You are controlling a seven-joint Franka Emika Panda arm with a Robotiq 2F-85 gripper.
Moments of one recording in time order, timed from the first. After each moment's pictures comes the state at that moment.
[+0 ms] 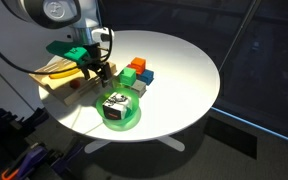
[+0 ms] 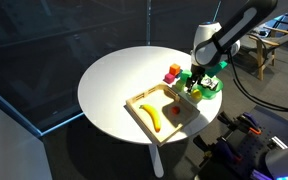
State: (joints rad) arm -0.08 0.32 -0.05 -2.38 -0.05 2.58 -0.12
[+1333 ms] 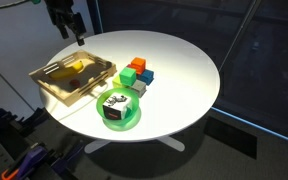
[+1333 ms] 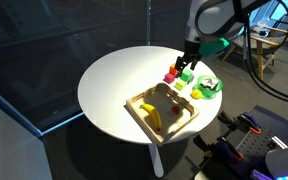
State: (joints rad) arm 0.03 0.01 0.01 -2.37 0.01 2.36 0.09
